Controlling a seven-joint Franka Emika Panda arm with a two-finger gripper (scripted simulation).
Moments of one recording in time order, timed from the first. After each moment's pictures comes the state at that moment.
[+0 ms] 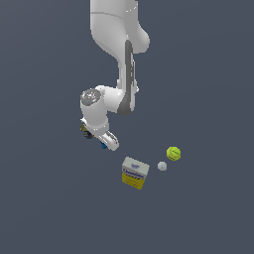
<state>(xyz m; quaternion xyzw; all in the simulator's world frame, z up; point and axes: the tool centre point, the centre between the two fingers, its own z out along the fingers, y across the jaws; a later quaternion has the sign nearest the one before) -0.045 -0.122 0.049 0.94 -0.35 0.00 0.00</state>
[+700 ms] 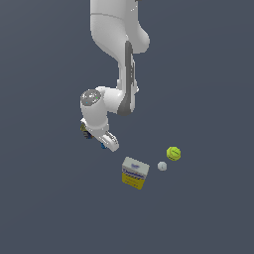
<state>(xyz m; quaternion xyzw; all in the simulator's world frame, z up) -0.042 -0.122 0.047 0.94 -0.35 0.00 0.00</state>
